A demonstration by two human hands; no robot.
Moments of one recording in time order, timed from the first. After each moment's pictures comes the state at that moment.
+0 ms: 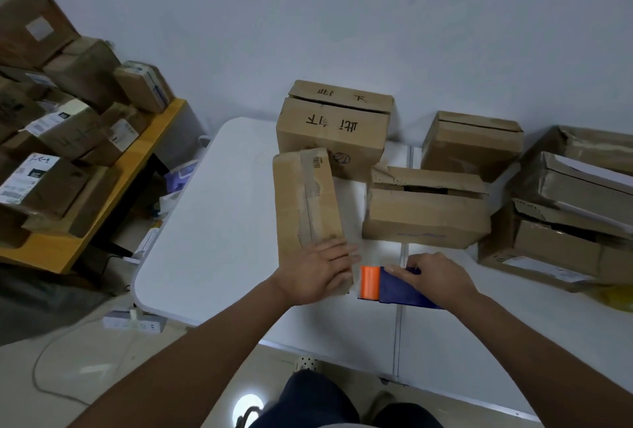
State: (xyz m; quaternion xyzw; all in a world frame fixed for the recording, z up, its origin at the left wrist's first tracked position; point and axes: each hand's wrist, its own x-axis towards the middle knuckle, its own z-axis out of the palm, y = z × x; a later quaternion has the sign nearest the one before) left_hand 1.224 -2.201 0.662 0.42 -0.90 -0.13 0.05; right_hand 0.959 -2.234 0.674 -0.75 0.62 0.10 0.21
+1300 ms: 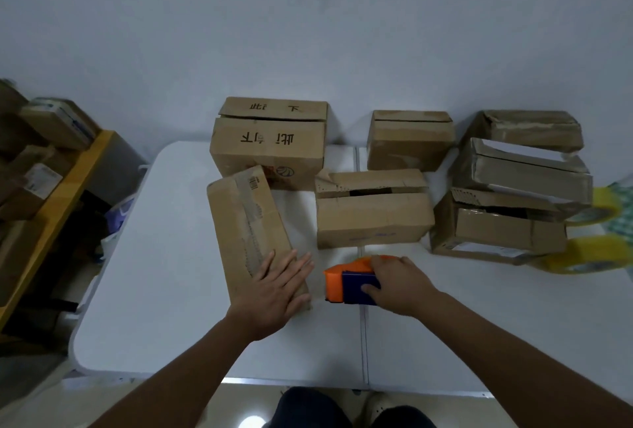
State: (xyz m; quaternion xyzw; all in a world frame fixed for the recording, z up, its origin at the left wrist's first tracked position) left_hand 1.215 -2.202 0.626 0.47 -0.88 -0.07 -0.05; right_hand 0.936 -2.231 0.680 -0.78 0.58 0.10 0.23
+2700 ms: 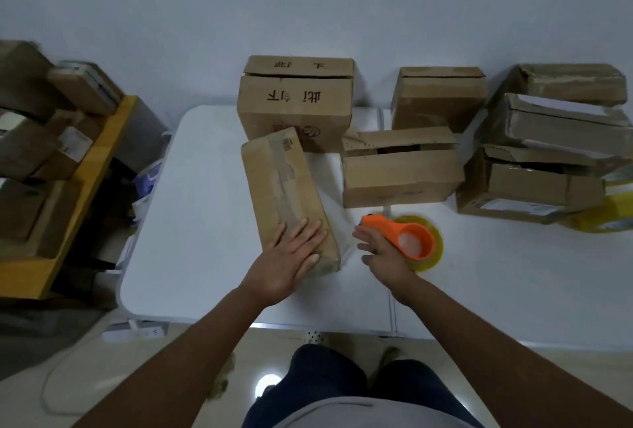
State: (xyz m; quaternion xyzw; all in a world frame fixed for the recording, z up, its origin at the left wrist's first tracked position) left_hand 1.249 -2.168 0.645 0.49 -0.85 -0.19 0.03; right_hand 1.007 -2.180 0.643 -0.47 0.59 -0.22 0.62
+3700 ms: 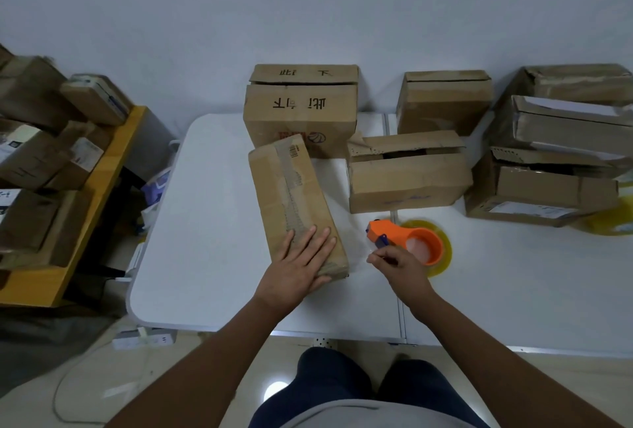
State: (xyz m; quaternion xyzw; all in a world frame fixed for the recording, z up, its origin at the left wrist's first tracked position) left_hand 1.245 -2.166 0.625 0.47 -0.88 -0.01 -0.03; right_hand 1.001 -2.162 0.646 -0.48 0.65 -0.29 0.52
